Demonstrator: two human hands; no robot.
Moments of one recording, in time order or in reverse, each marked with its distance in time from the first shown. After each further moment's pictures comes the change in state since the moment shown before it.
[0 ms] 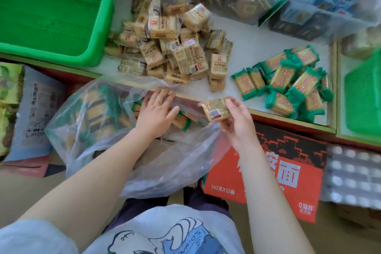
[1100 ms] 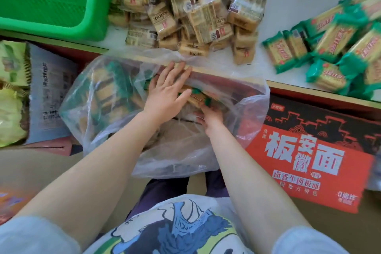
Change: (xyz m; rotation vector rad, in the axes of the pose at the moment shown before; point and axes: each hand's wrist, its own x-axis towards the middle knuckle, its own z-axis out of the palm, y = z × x) left_hand 0.001 -0.017 0.007 -0.013 0.001 0.028; right_hand 0.079 0.156 0.059 -0.041 0.110 0.425
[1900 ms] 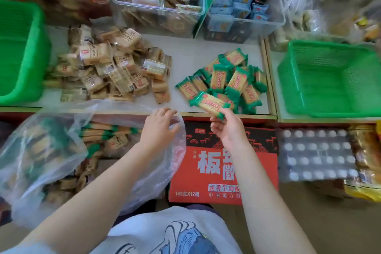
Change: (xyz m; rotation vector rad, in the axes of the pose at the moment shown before) left_hand 0.005 0.179 0.009 -0.044 0.045 0.168; right_hand -0.145 -0.157 -0.194 0.214 0.040 -0.373
